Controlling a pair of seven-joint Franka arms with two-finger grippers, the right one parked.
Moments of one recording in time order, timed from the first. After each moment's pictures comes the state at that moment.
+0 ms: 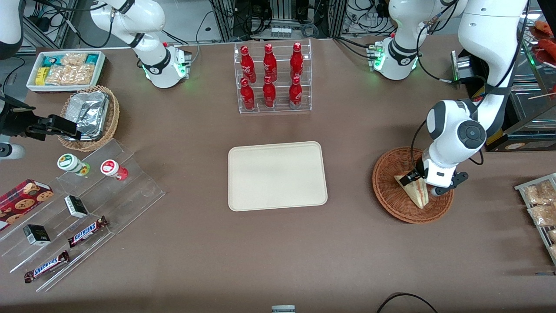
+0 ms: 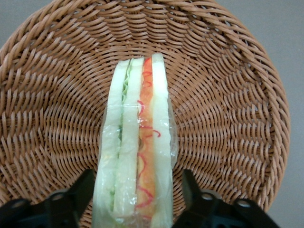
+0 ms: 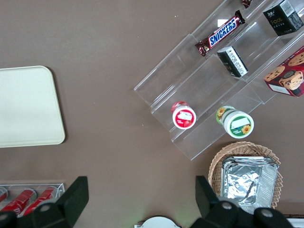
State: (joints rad) arm 0.01 0.29 -0.10 -2.22 0.01 2.52 -0.60
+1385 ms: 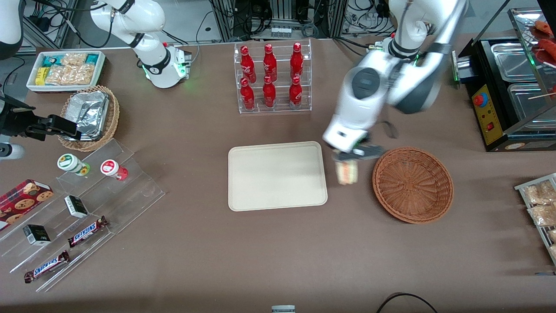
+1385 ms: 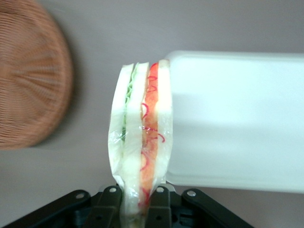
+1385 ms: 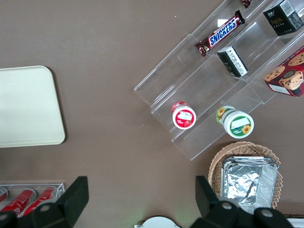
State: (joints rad) arm -0.45 0.24 -0.25 -1.85 0.09 2.04 -0.80
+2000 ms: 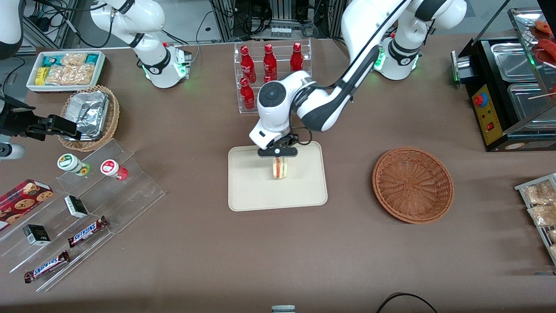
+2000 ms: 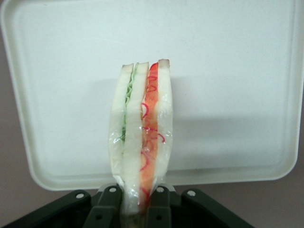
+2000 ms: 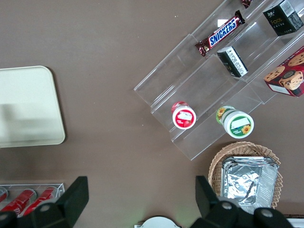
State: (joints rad) arm -0.68 0.63 -0.24 -1.59 0.17 2.18 -0.98
